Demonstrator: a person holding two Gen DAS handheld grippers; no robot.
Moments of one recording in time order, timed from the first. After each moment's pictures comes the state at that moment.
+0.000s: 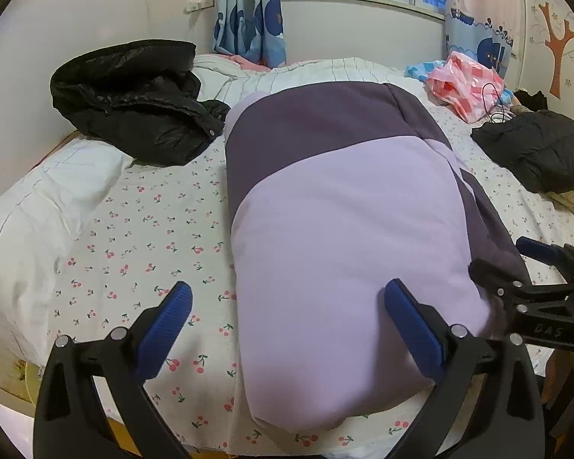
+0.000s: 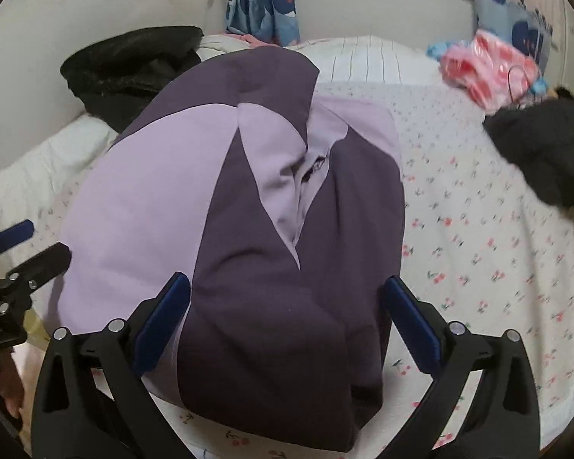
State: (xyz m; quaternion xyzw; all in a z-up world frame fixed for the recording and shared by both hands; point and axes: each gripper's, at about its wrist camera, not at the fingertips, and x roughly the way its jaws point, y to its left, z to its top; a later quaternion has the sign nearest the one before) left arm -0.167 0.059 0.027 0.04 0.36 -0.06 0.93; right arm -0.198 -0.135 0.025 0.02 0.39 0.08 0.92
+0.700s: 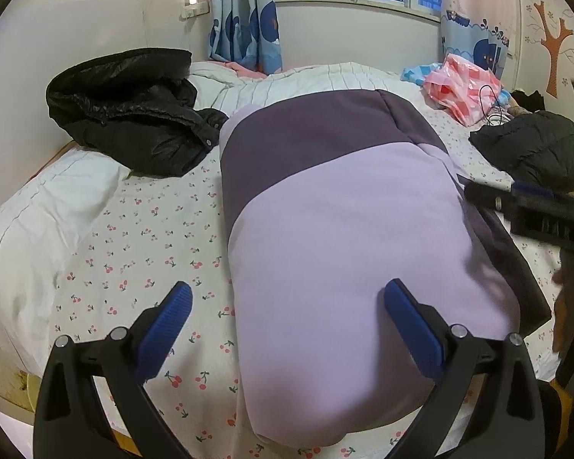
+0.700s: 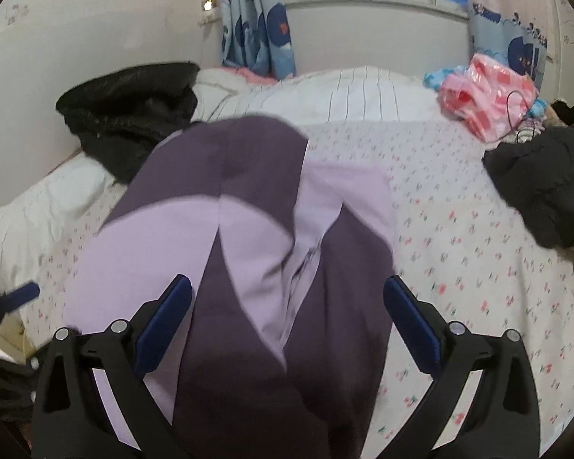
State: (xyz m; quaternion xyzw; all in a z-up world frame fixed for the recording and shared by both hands) left arm -0.161 0.055 0.035 0.05 0.35 -0.07 0.93; right arm -0.153 -0.140 0.070 0.02 0.33 0.07 0.94
